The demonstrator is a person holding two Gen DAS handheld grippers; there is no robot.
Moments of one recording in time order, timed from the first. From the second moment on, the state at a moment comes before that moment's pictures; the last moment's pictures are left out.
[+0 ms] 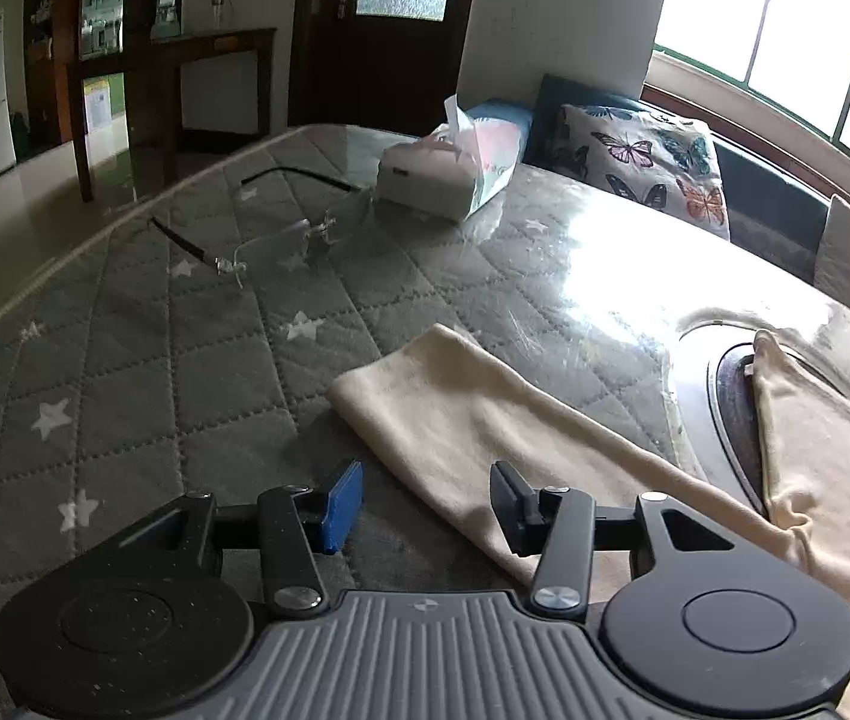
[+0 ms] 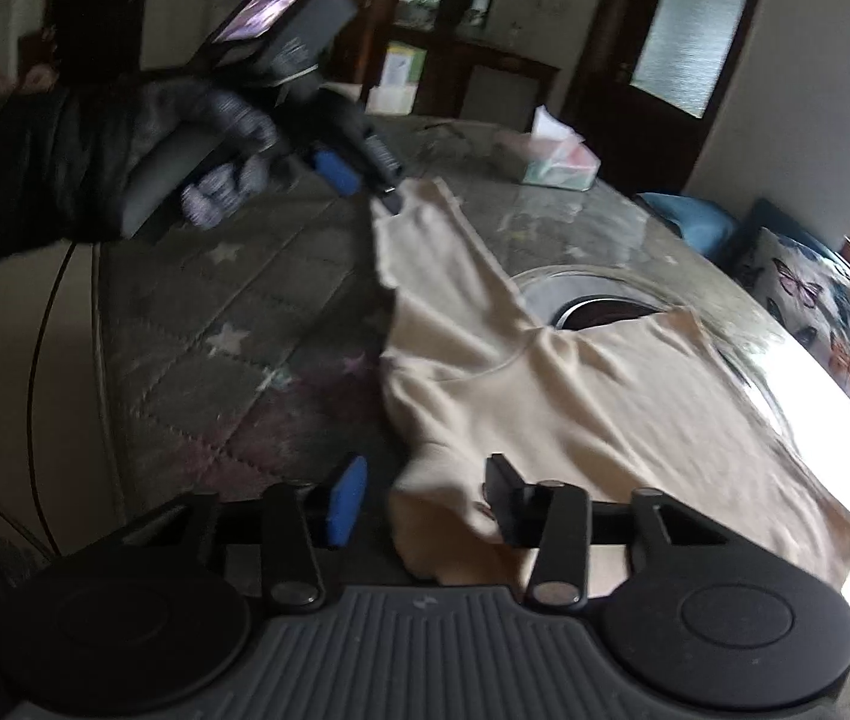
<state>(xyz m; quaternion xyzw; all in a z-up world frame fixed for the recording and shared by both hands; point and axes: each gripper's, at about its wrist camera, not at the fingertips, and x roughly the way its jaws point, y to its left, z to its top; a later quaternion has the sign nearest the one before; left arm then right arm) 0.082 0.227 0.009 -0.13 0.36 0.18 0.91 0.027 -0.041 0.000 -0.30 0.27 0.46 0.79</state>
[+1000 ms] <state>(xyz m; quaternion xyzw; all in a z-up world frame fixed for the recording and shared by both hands) 0.071 0.227 0.022 -0.08 0.34 0.19 0.92 0.020 -0.110 0.023 -0.24 0.32 0.45 0.80</state>
